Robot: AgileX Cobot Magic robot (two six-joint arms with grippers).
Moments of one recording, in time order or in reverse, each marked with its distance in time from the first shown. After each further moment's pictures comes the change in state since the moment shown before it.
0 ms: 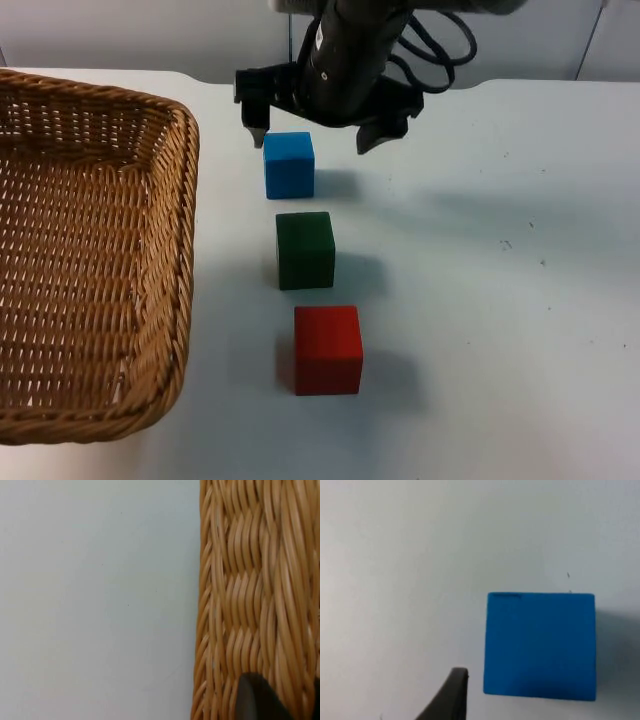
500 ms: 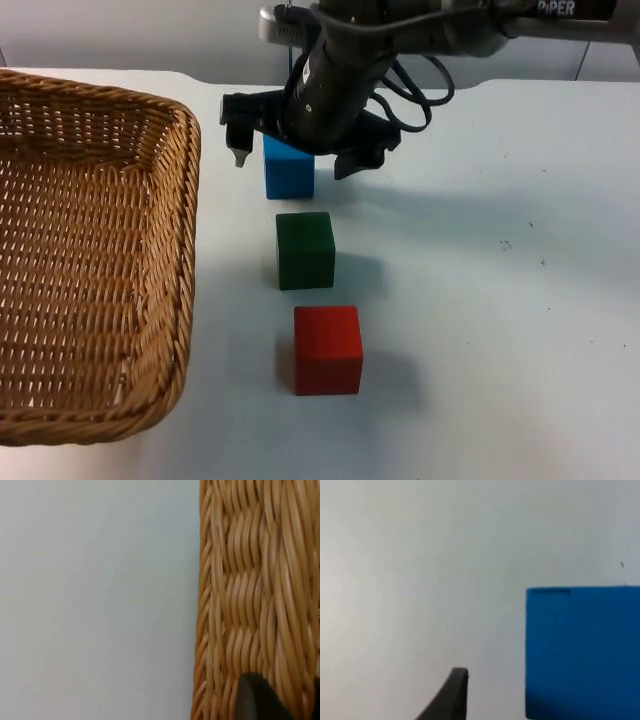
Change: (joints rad) right arm 0.000 0.059 0.000 0.074 -0.109 -0.004; left arm 0.000 0.000 0.000 0.000 0.008 0.000
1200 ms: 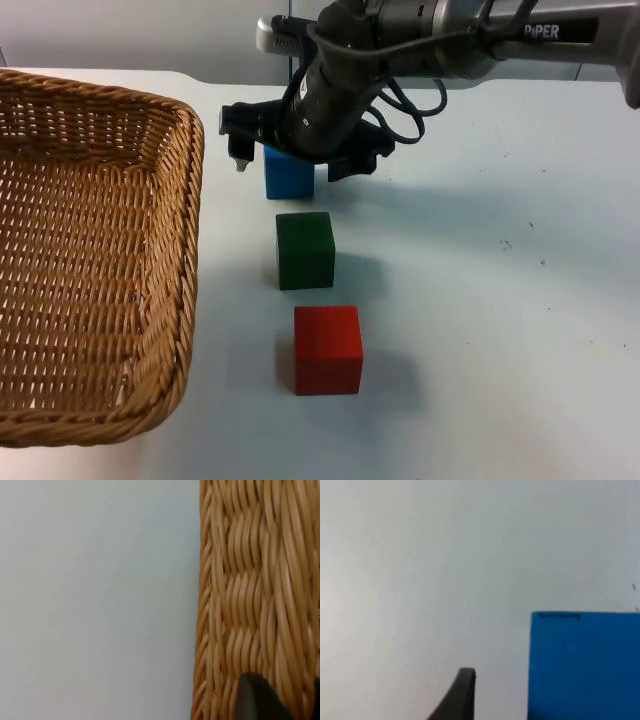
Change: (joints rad) right arm 0.000 0.035 -0.001 -0.042 -0.074 0.011; left arm 0.000 0.000 0.000 0.000 0.007 0.000
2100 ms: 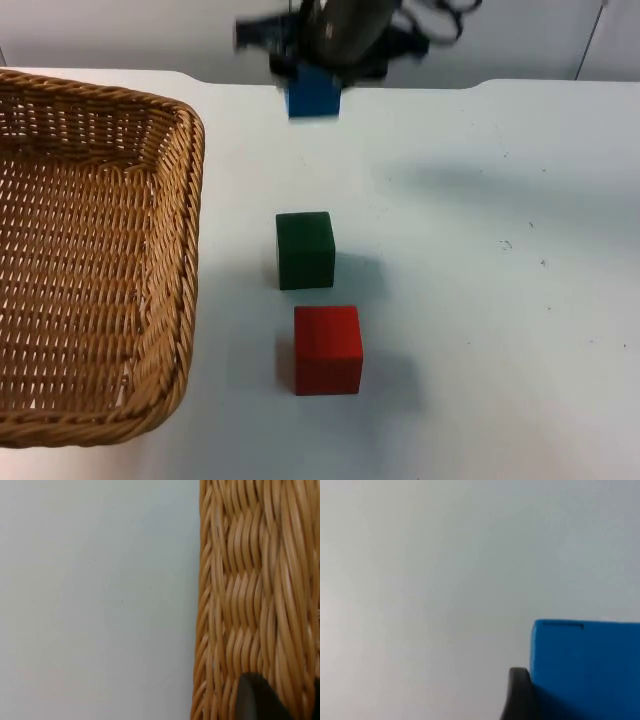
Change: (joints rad) right arm 0.000 -0.201 -0.004 -0.161 0.103 -0.015; left arm 0.000 0.000 0.000 0.000 0.003 0.000
